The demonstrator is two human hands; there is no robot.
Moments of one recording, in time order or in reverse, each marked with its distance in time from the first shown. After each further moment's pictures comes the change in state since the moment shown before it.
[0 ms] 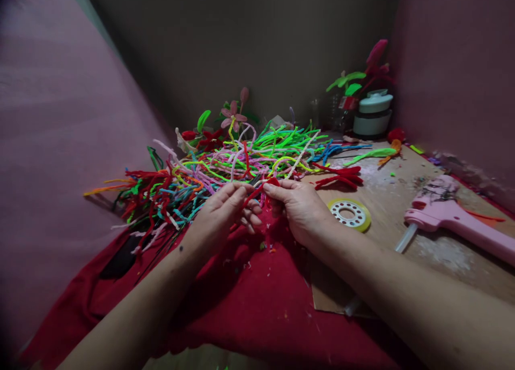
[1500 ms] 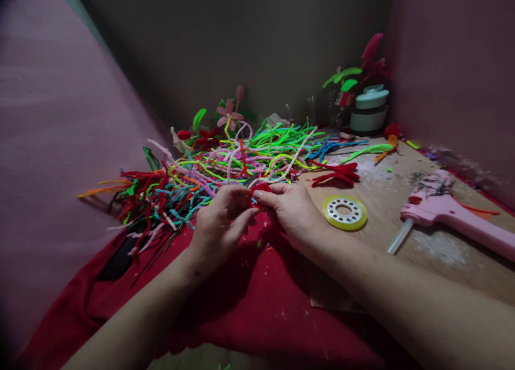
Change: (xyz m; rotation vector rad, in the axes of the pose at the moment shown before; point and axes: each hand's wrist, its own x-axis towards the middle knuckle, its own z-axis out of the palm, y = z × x) left_hand -0.006 -0.019 0.002 0.835 0.157 0.713; right_hand -0.014 -0.002 0.011 -0.005 0.028 0.120
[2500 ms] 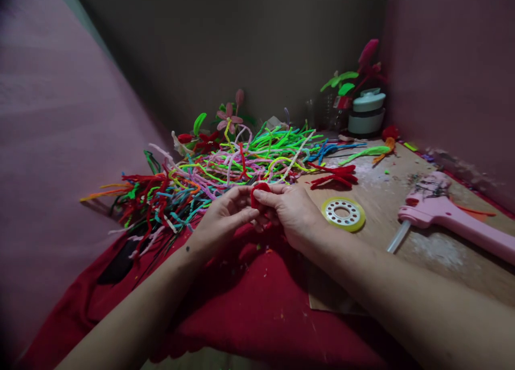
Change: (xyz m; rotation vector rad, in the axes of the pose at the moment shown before) left_hand 0.015 -0.004 -0.002 -0.927 -0.286 -0.566; right_hand 0.007 0.000 -0.005 -0.015 -0.085 -0.068
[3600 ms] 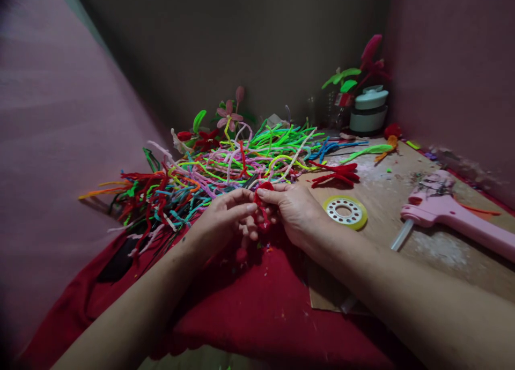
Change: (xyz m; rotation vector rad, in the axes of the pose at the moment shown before) left_hand -0.004 0.004 -0.004 -0.046 -0.037 -0.193; right_hand 0.003 0.001 -0.004 0.003 0.018 0.034
